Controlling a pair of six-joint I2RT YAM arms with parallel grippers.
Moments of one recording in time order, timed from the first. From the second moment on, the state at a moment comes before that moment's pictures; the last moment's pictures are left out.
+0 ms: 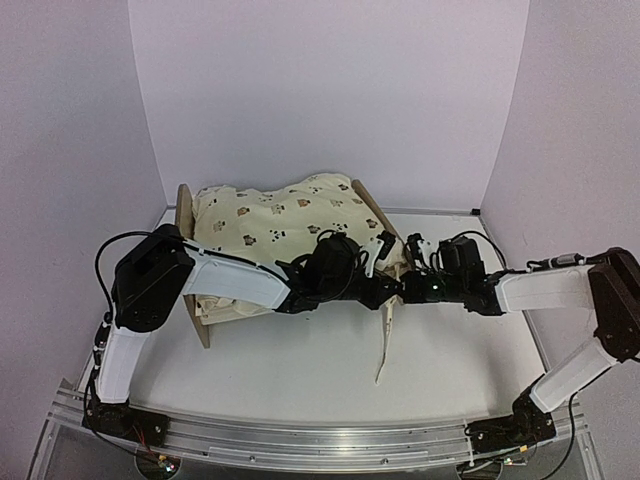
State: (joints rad) left arm -1.07 2.19 1.53 0.33 0.21 -0.39; right arm 0.54 1.49 0.69 0.18 -0.22 0.41
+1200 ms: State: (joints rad) left arm -1.07 1.94 1.25 0.34 0.05 -0.45; right arm 0.44 1.68 0.65 0.75 -0.67 0.58
